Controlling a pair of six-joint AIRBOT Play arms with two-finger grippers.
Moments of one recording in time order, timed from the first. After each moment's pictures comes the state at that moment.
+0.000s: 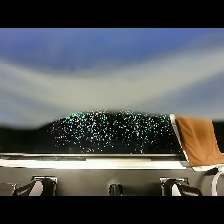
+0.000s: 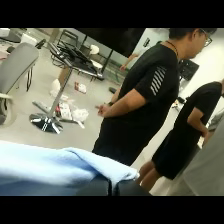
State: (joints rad) left arm 0.44 -0.72 2.02 1.02 -1.01 -1.46; right arm -0.23 -0.72 1.99 -1.37 1.18 1.02
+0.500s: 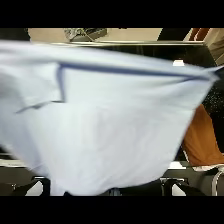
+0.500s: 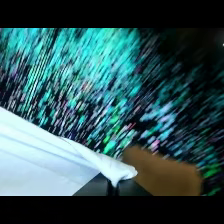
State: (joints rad) left arm 0.33 -1.04 1.82 1.22 -1.35 -1.43; right arm -0.22 -1.17 1.87 -1.33 1.67 1.04
